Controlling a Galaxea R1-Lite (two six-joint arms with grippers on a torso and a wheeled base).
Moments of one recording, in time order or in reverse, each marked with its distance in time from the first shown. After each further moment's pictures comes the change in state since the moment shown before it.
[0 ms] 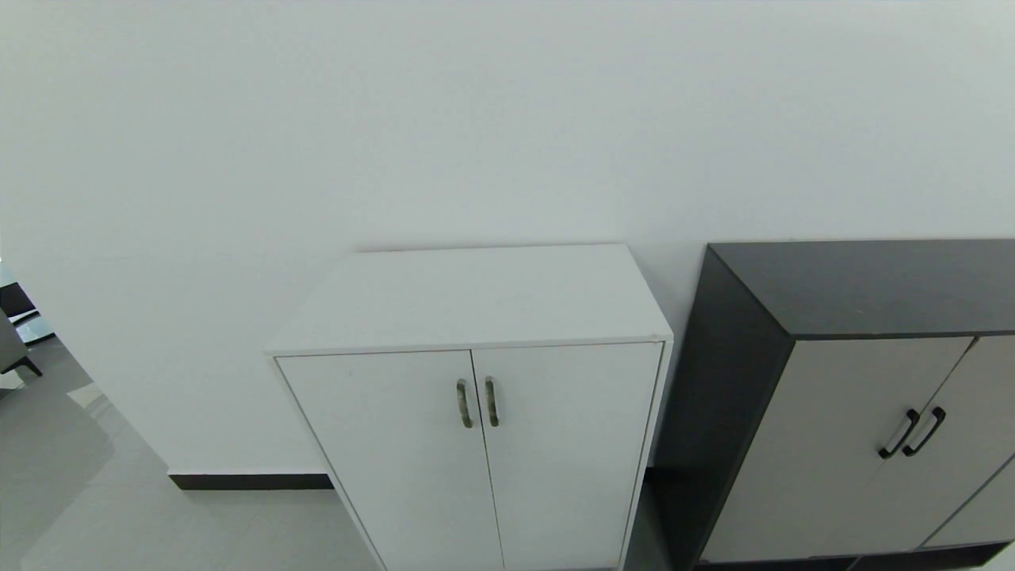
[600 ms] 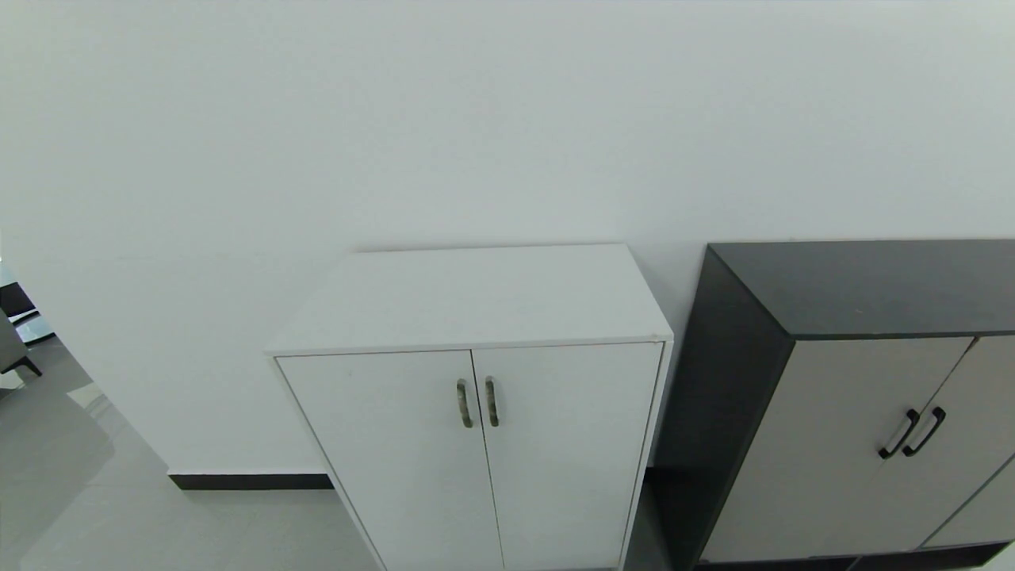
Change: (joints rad) left arm 0.000 0.000 0.000 0.000 0.000 0.001; right arm 0.000 -0.009 0.000 0.000 -0.001 0.003
